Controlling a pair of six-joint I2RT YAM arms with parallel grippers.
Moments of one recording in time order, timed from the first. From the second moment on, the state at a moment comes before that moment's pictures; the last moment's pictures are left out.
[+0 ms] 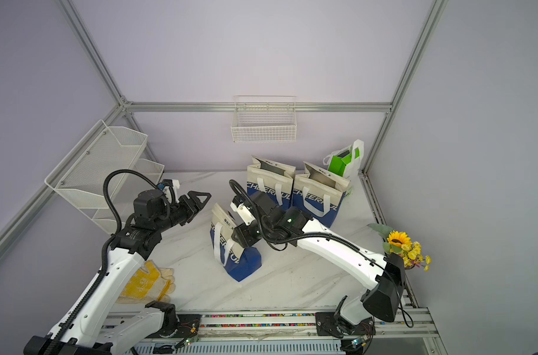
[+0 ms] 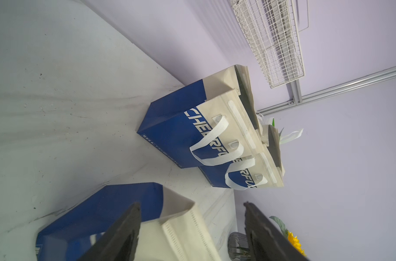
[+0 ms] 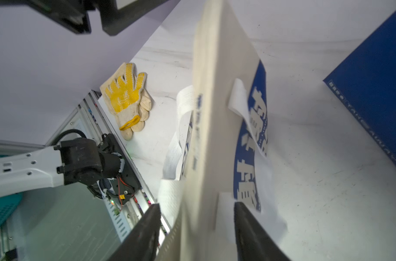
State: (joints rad) left arm -0.18 0.98 0.99 -0.38 0.34 -0.91; right arm 0.92 1.48 1.49 -0.78 -0.17 0.30
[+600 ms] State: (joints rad) left arm -0.11 0.93 1.00 -0.63 0.38 -0.89; right arm 0.92 1.89 1.93 -0.80 -0.17 0.37
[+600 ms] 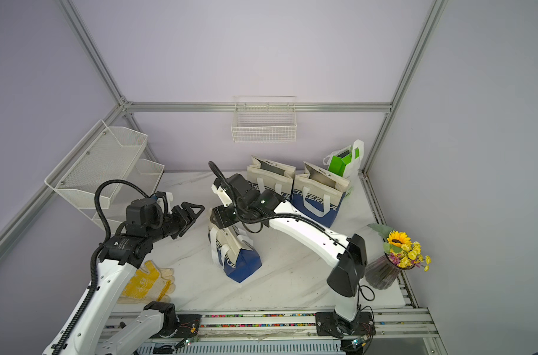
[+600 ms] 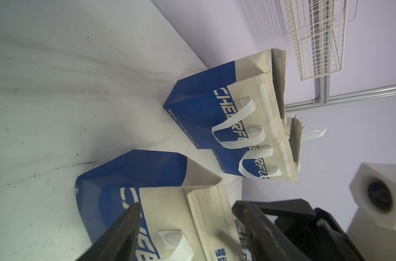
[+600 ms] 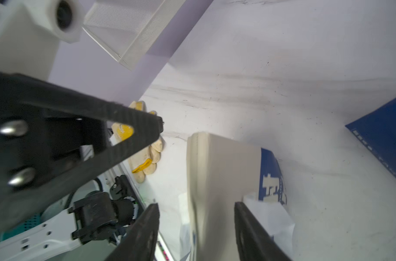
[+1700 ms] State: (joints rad) left arm -0.23 0.90 0.80 -0.22 0.61 -1.05; right arm 0.77 2.04 2.21 -1.09 -0.36 -0.01
